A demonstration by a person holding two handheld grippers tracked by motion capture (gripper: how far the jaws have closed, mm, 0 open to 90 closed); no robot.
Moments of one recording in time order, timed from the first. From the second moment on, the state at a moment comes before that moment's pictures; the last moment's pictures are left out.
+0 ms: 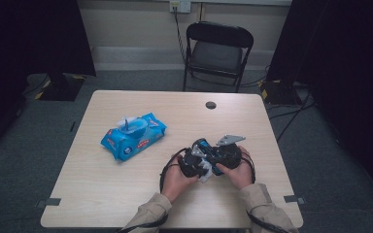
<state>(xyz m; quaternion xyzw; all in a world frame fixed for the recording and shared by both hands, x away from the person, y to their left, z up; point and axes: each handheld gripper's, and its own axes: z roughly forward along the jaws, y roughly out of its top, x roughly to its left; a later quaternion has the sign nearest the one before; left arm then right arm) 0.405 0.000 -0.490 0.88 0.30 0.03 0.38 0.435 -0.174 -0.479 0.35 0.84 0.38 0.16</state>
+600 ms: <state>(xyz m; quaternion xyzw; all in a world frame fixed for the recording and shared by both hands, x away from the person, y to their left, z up) 0.378 -0.023 -0.489 0.90 0.24 0.04 0.37 0.435 -0.175 -0.480 0.35 0.84 0.38 0.16</state>
